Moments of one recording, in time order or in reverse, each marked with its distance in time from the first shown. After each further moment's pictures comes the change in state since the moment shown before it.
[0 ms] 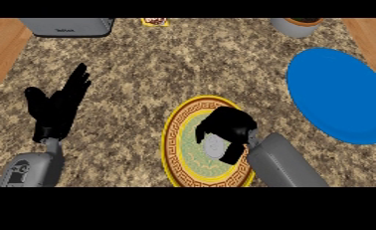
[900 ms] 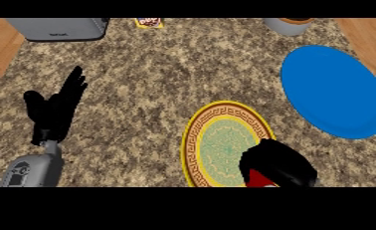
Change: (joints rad) left arm 0.012 -0.022 0.044 0.028 -0.038 -0.007 -0.032; right arm 0.434 -0.228 -0.078 -0.392 0.058 -0.212 -0.219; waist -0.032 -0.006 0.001
